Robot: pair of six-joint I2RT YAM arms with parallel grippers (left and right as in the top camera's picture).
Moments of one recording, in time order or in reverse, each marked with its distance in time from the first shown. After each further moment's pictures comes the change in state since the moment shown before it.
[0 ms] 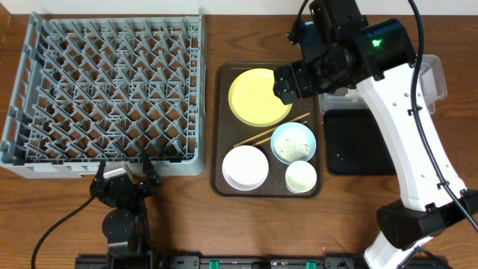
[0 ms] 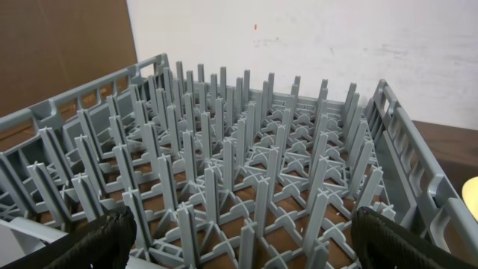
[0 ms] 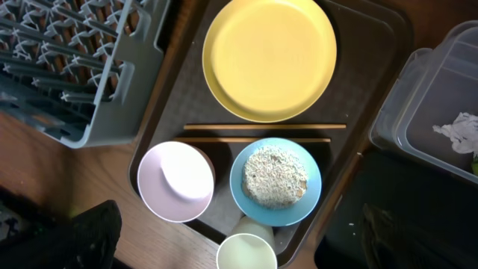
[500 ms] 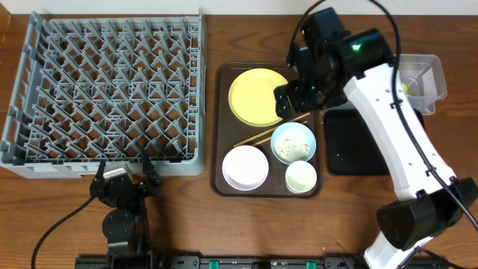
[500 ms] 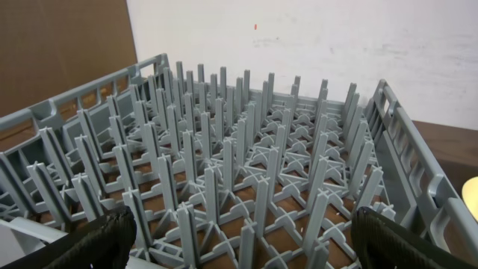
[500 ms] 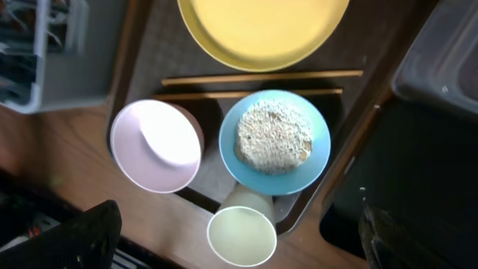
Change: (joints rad) left arm 0.000 0.000 0.000 0.000 0.000 0.000; right arm 0.000 0.000 -0.217 0.026 0.004 -0.001
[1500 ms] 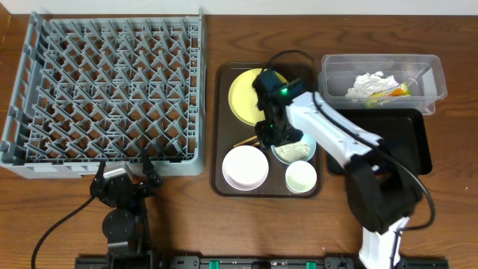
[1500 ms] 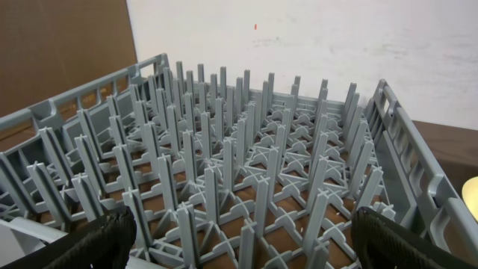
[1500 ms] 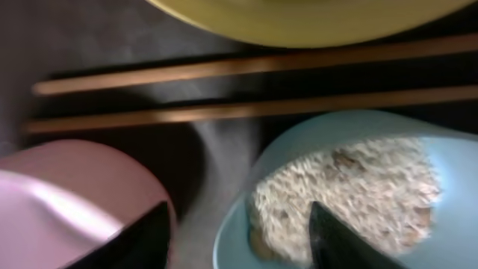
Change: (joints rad) left arm 0.000 0.000 0.000 0.000 0.000 0.000; right arm 0.172 0.179 -0.435 0.429 0.099 0.203
